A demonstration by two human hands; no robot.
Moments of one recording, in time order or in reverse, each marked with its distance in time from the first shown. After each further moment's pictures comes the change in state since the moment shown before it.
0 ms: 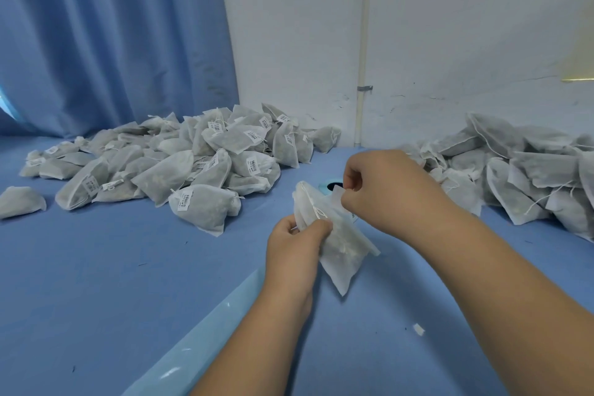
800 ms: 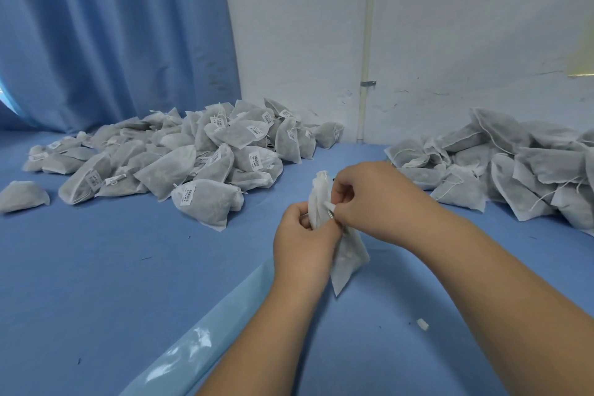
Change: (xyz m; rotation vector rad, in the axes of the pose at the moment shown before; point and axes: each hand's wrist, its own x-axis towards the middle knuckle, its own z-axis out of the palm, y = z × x) left_hand 0.002 -0.004 0.004 0.173 0.050 0.192; right_hand -0.002 -0.007 0.012 0.101 -0.172 -0.044
